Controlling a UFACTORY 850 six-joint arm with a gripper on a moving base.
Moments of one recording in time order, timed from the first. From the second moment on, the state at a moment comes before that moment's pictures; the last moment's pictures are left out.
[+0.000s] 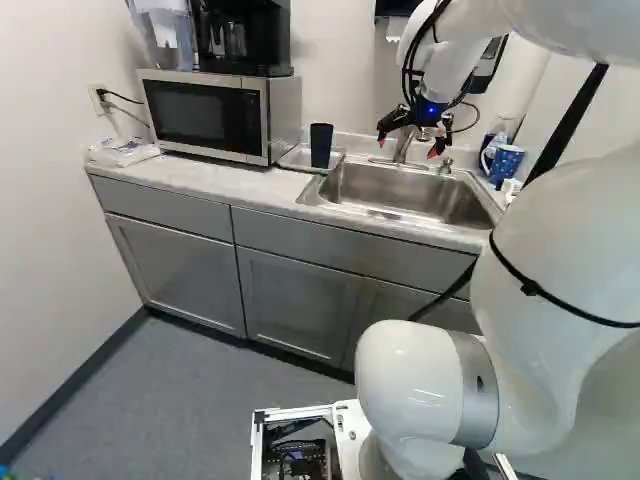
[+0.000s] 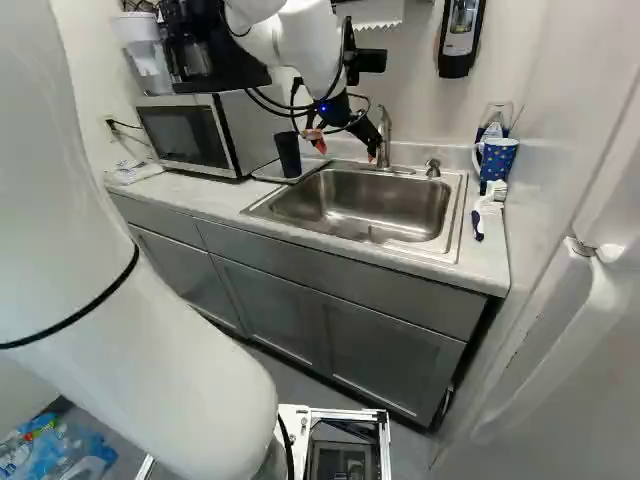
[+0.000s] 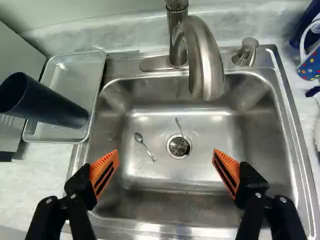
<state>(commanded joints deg) -18.2 4.3 -63.8 5.3 -30.8 1.7</state>
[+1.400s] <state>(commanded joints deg) -18.2 4.3 -63.8 5.3 -30.8 1.7</state>
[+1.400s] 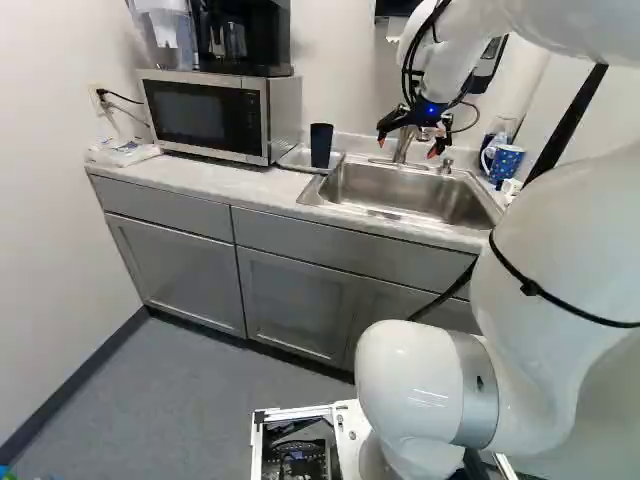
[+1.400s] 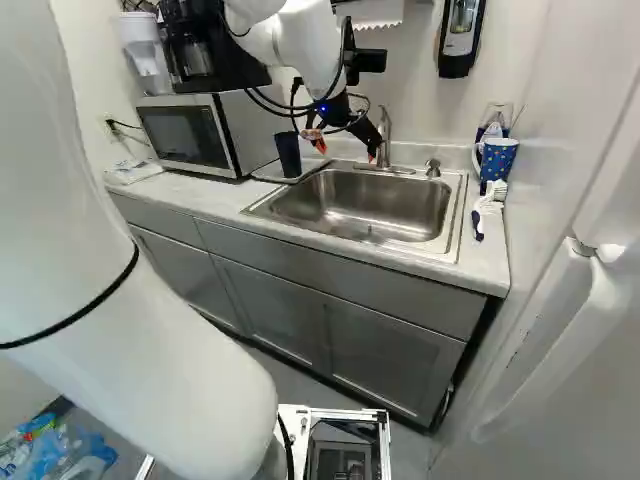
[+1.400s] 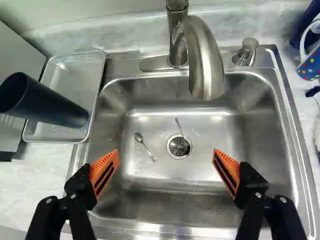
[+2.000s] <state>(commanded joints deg) -18.2 4.3 -63.8 5.3 -30.8 1.7</state>
